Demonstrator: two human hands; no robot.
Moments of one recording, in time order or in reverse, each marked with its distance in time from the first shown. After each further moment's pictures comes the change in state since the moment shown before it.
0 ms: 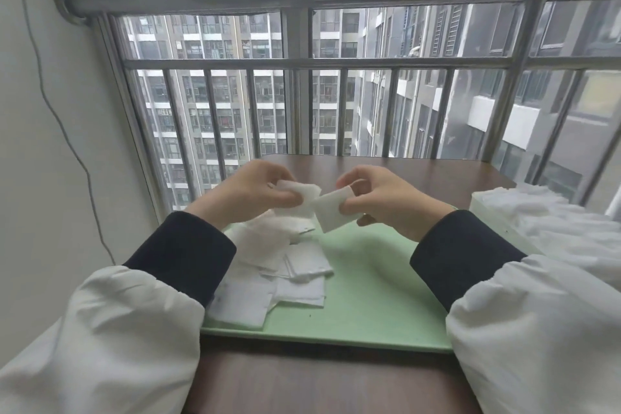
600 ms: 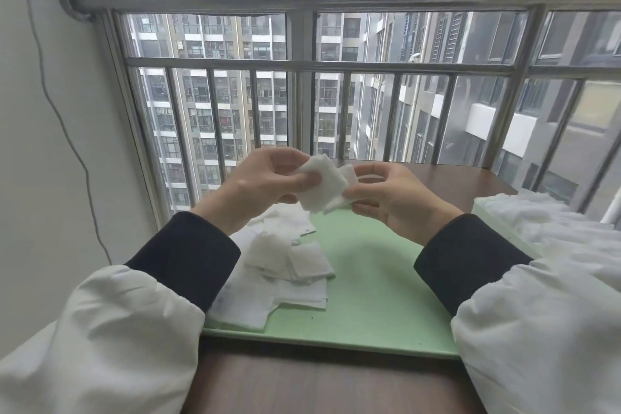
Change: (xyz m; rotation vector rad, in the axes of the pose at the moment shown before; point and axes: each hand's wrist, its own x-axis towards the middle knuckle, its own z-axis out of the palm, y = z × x) left_hand -0.014 0.019 0.007 -0.570 0.032 0.151; right_hand 0.002 -0.001 -0.002 0.516 0.093 0.020
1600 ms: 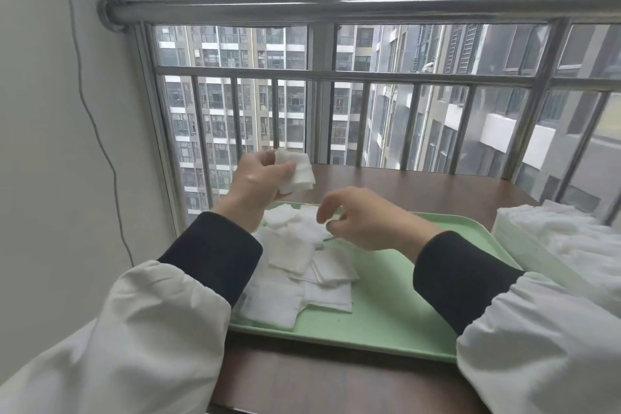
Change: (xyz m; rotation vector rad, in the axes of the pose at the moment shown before) left_hand -0.001 -0.008 -0.020 -0.199 0.437 -0.198; right_hand 0.006 0.008 0.055 -1.139 -0.227 -0.252
